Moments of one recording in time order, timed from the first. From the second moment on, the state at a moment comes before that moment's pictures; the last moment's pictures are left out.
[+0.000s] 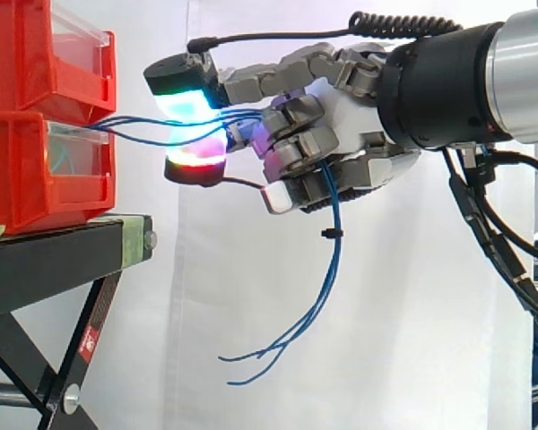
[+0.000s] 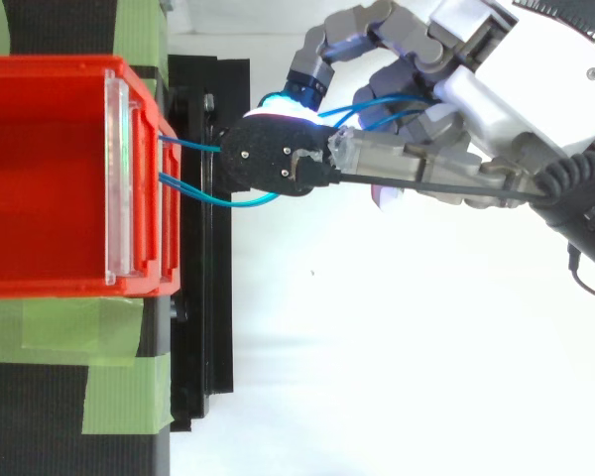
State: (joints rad) arm 0.33 -2.02 -1.52 -2.72 -0.55 -0.29
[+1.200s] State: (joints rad) arm 0.33 -2.01 -1.52 -2.75 -0.56 -0.28
